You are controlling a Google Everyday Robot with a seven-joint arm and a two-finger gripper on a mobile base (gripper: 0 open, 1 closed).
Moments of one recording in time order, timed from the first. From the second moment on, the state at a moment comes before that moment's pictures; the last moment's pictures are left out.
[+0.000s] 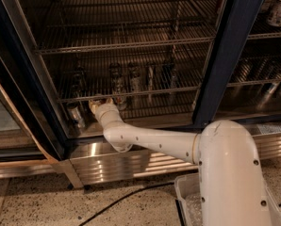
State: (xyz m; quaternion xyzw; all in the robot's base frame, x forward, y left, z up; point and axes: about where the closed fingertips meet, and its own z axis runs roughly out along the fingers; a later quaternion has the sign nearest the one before) arm 0.795 0.169 0.599 -0.08 0.74 0.20 0.63
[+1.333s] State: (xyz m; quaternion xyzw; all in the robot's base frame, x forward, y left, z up) arm 0.776 0.179 0.604 -0.15 0.77 0.20 0.59
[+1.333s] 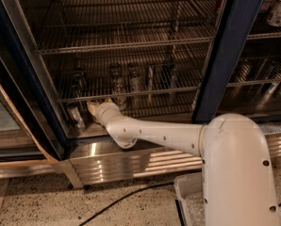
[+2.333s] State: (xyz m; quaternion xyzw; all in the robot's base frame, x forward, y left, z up) arm 0.782 0.189 0.611 -0.17 0.77 0.19 0.59
